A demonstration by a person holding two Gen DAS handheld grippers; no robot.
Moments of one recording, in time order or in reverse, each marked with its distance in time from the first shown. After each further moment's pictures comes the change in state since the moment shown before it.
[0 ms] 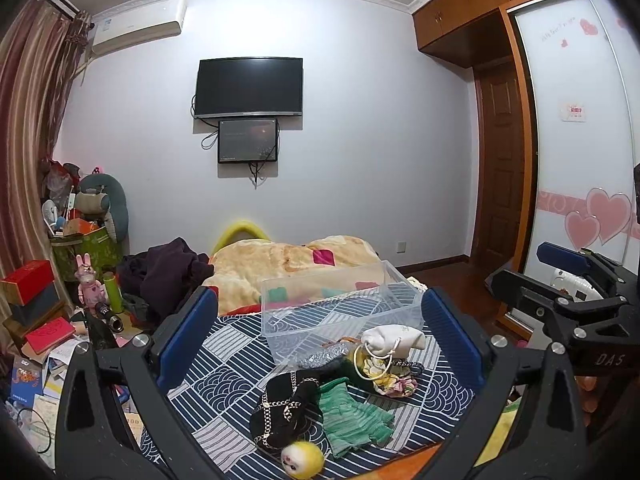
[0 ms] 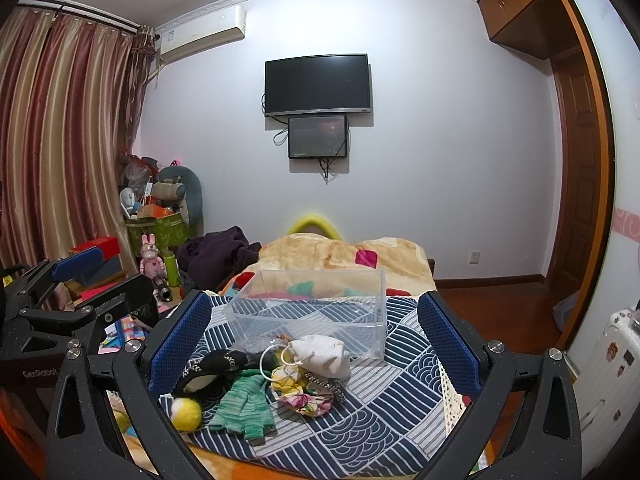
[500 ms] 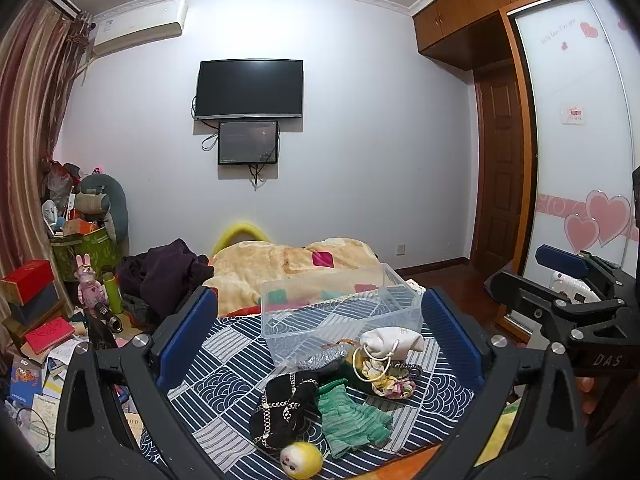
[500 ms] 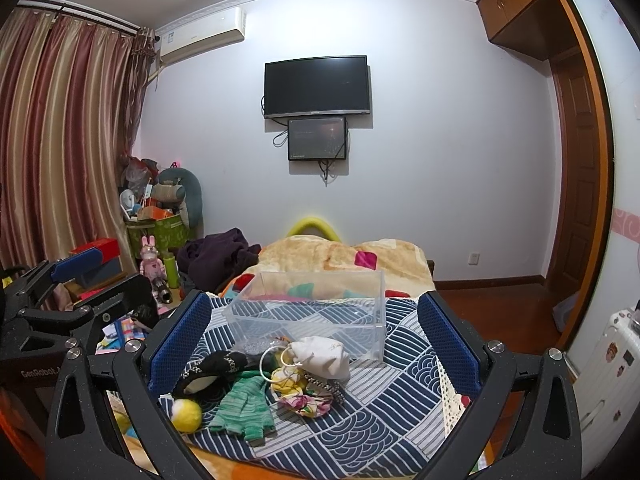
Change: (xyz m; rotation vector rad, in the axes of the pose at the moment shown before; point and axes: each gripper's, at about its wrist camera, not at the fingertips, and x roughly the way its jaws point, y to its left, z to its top) left arm -0.002 -0.001 0.003 -0.003 -0.007 0.001; right arm -0.002 0.000 0.002 0.000 -0.006 0.001
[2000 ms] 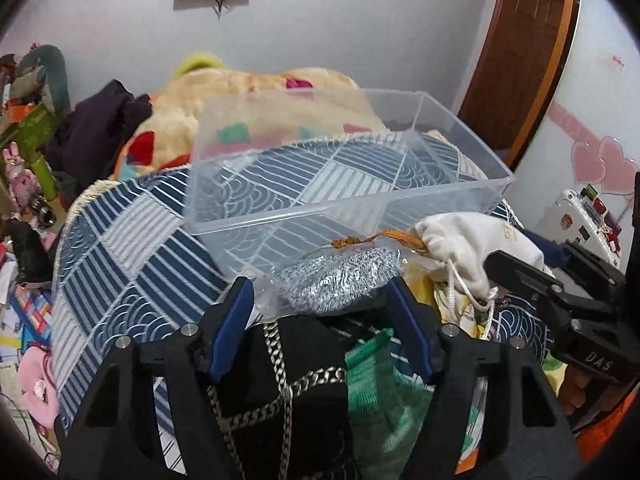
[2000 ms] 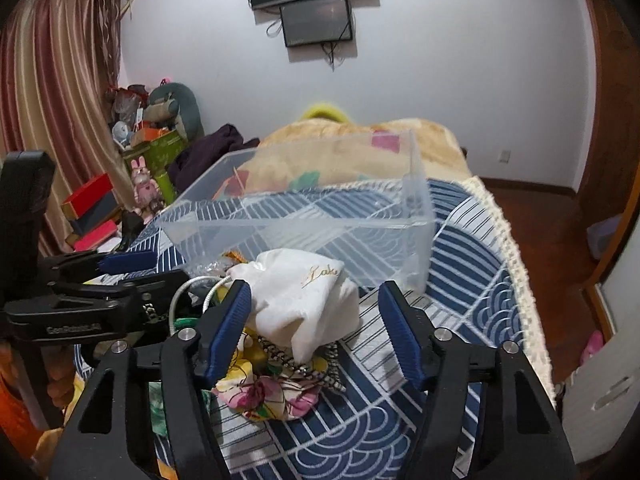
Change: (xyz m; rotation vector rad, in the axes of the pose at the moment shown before) left arm 0.217 0.035 -0.089 -0.089 0.630 -0.168; right arm 0.142 -0.033 -0.072 0.084 0.403 0.109
